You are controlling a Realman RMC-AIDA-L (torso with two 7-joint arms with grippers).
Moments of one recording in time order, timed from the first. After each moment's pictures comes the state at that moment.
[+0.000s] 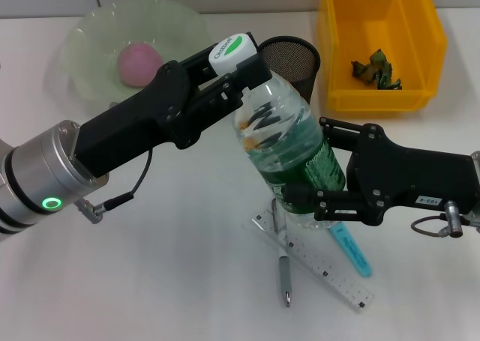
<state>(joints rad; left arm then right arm) -0.58 -2.08 1.21 0.16 1.03 1.86 -1.12 0.43 2.09 -1.03 -0.54 -1.53 -1.77 1.10</state>
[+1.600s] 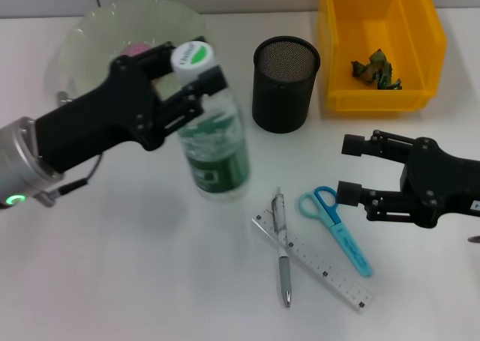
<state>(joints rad) -0.46 -2.03 1.24 0.36 1.03 1.73 -0.96 0.27 2.08 -0.99 -0.80 -1.59 -1.75 1.41</state>
